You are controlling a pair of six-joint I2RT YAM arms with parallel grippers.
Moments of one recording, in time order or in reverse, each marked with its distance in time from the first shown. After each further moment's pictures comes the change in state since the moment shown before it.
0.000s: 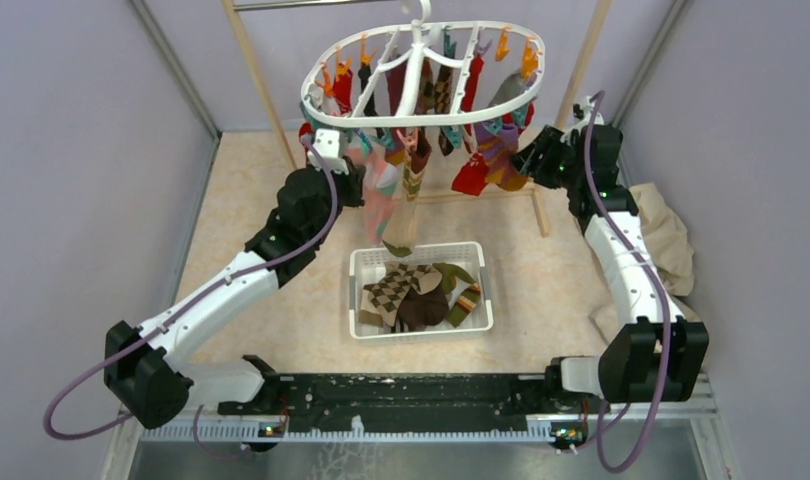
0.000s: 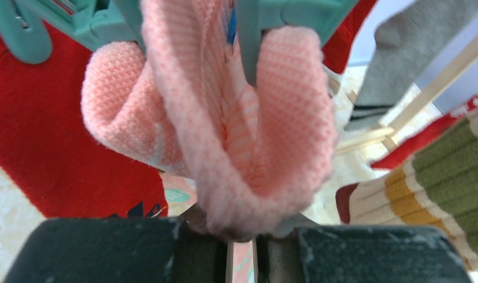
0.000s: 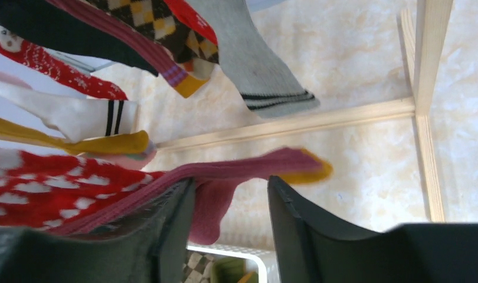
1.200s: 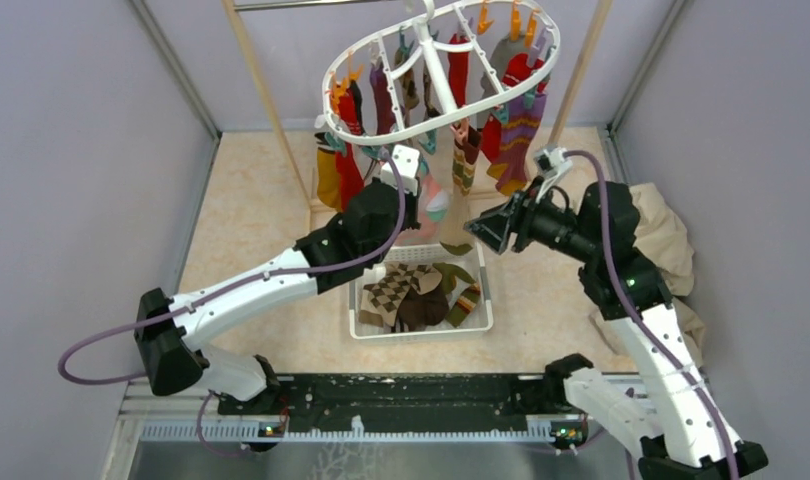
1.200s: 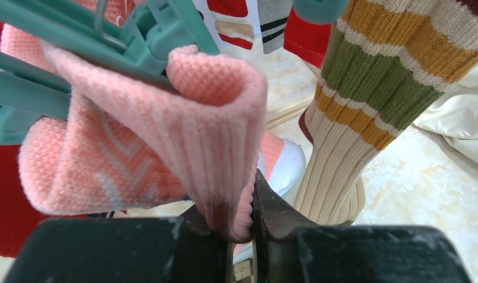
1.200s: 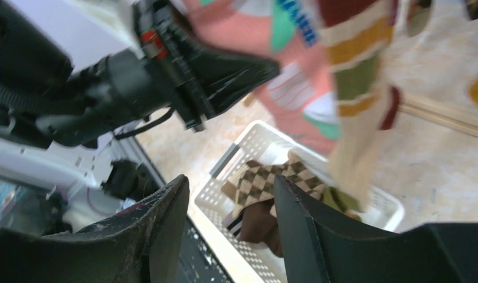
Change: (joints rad) left arm -0.359 0.167 0.217 -0.175 -0.254 0.042; right arm 0.279 -0.491 -0.073 -0.220 -0.279 -0.135
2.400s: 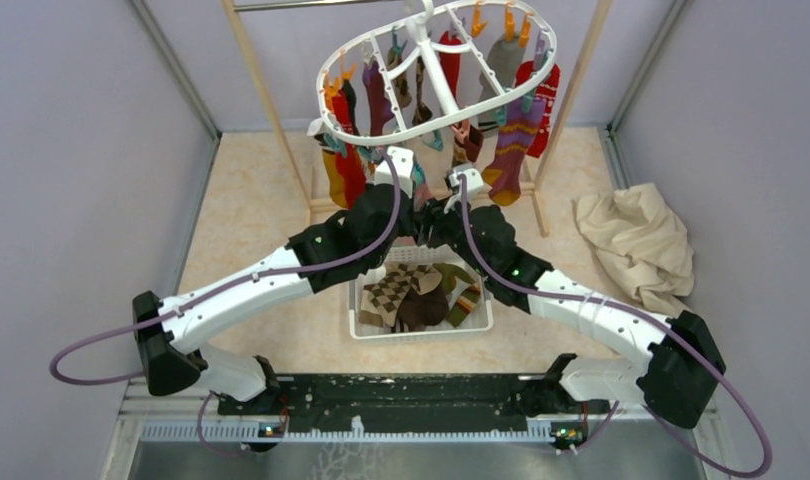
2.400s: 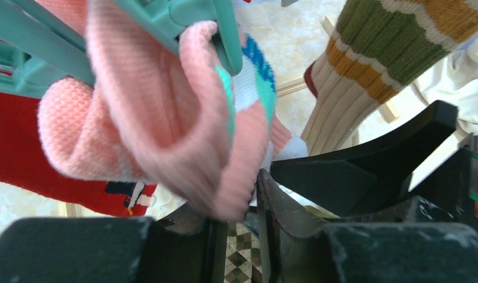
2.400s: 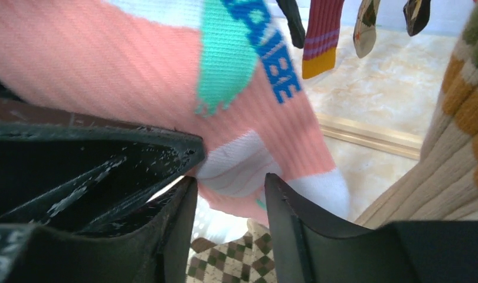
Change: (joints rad) left arm -0.055 0.006 0.130 -0.320 -0.118 -0.171; right arm 0.541 0.352 -0.284 0.711 0.773 -0.050
